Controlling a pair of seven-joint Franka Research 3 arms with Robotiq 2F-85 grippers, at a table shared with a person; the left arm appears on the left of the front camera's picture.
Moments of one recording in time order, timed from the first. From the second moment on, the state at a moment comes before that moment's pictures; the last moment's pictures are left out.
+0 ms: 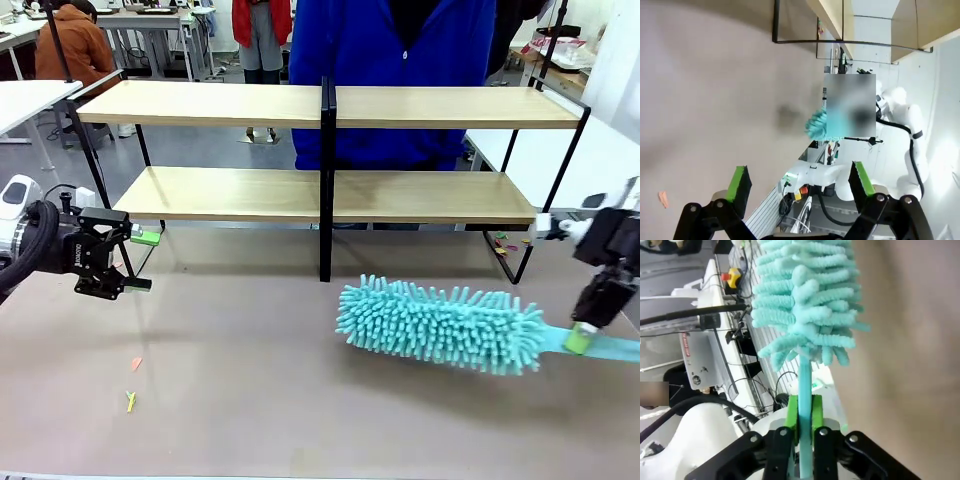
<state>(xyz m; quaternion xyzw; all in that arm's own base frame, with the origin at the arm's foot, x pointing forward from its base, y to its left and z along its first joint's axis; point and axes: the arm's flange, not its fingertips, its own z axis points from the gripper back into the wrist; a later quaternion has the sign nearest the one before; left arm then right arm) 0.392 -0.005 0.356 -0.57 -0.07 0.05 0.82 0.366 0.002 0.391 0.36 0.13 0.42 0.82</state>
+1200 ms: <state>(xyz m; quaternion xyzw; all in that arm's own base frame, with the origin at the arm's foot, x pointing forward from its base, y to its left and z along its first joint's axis) 0.391 -0.020 0.369 -0.57 -0.07 0.02 0.82 0.378 -0.123 0.448 0.54 -0.01 0.23 0.81</state>
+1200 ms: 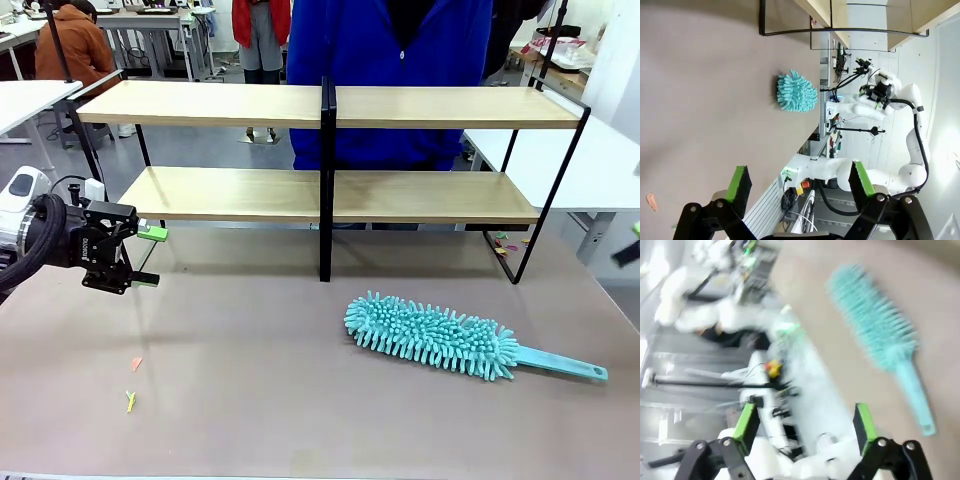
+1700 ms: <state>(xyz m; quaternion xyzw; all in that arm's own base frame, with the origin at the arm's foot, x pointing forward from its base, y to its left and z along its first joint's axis) 0.391 -0.020 0.369 -0.57 -0.07 0.02 0.82 0.378 -0.124 0.451 0.55 -0.01 0.23 0.80</state>
